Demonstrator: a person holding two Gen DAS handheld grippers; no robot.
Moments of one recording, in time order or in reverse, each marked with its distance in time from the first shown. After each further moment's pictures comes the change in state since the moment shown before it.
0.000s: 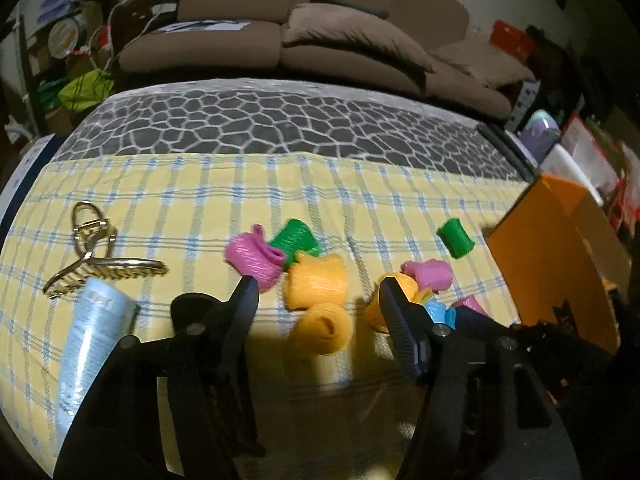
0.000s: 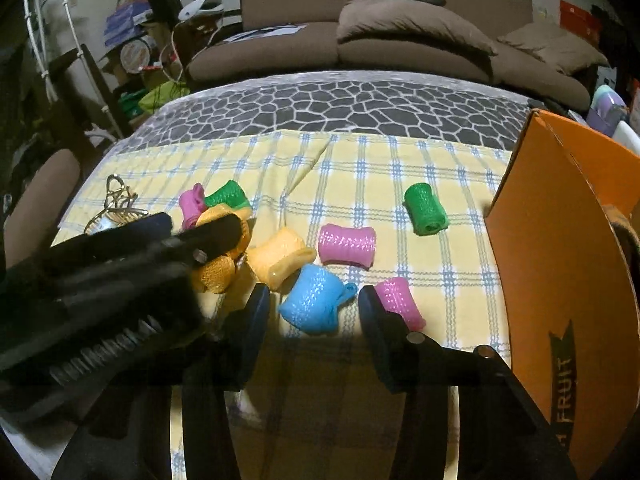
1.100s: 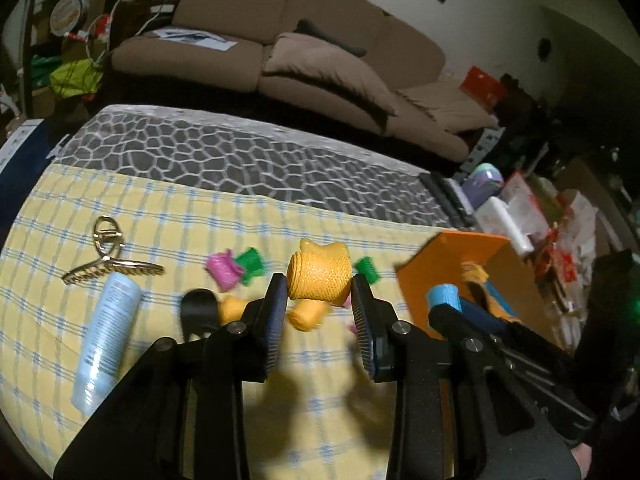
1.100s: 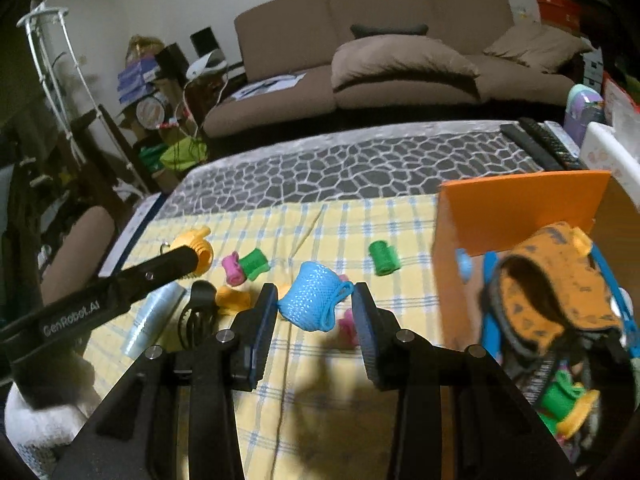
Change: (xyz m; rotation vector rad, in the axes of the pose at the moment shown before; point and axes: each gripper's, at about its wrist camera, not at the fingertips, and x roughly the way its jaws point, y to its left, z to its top) left arm -0.092 -0.001 0.016 -0.122 -0.076 -0.203; right arm -0.098 -0.036 0.017 0.105 -0.141 0.104
